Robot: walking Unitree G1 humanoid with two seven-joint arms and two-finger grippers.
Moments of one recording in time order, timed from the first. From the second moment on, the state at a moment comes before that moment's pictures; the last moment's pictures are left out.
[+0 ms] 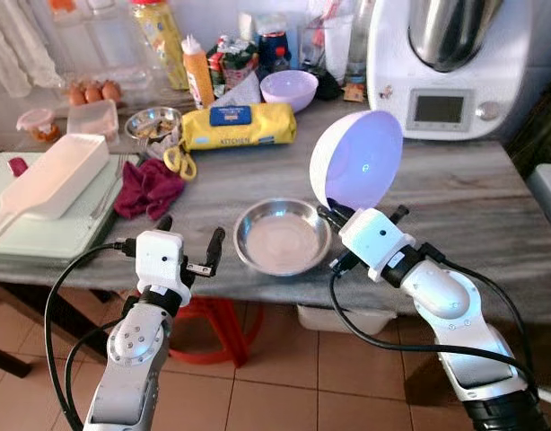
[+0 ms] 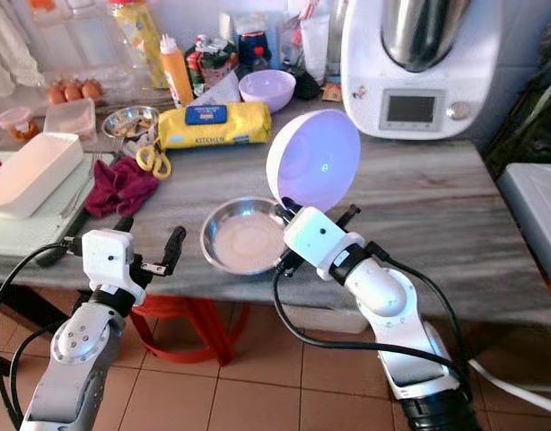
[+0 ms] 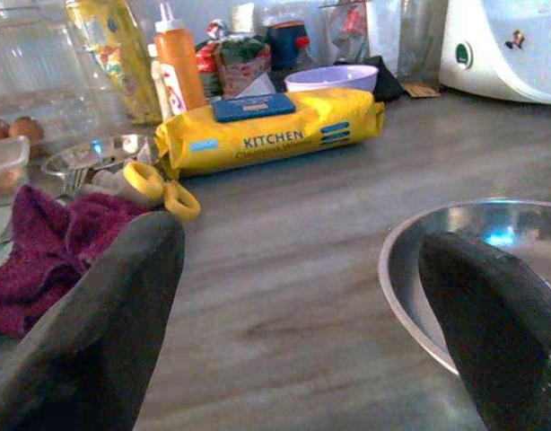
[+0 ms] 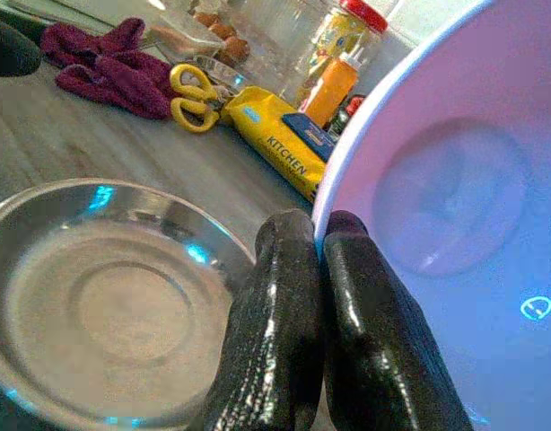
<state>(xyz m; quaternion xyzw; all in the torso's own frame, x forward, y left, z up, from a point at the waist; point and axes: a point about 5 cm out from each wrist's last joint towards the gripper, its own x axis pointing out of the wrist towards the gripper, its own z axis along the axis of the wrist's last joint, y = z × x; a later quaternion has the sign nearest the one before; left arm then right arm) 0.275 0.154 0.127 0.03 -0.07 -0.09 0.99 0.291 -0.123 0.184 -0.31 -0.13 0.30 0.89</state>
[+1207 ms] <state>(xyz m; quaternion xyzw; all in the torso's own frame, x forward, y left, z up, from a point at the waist) 0.247 0.166 0.107 0.05 -0.03 -0.16 0.98 0.298 -0.127 0.201 -0.33 -0.15 0.33 0.87</state>
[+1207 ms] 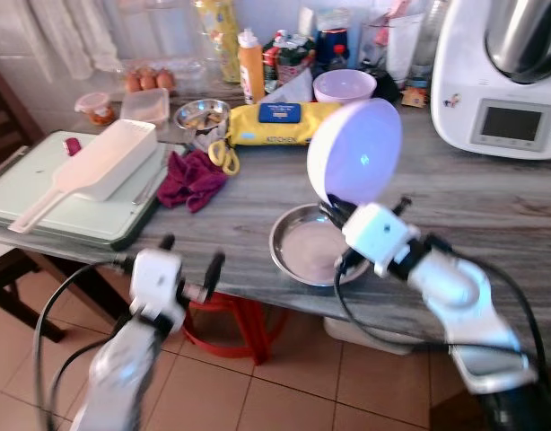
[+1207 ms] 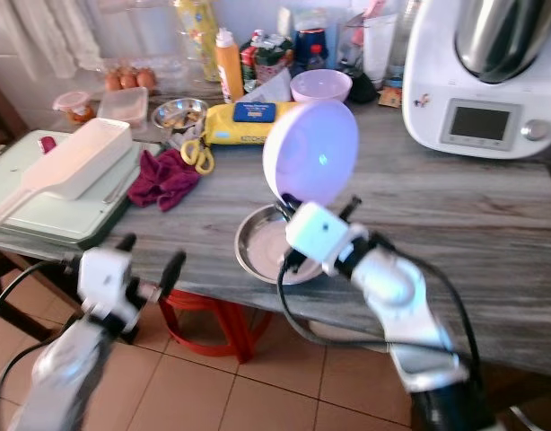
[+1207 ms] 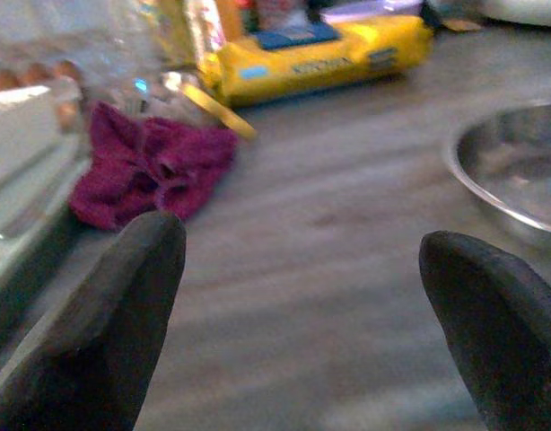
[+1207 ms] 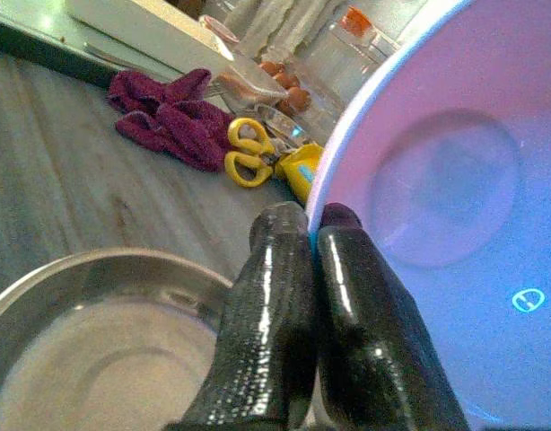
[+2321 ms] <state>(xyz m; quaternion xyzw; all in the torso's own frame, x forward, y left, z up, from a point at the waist) 0.227 0.176 0.108 0.07 -0.02 -0.19 0.98 0.349 -0.091 0.198 -0.34 -0.06 0.57 0.75</state>
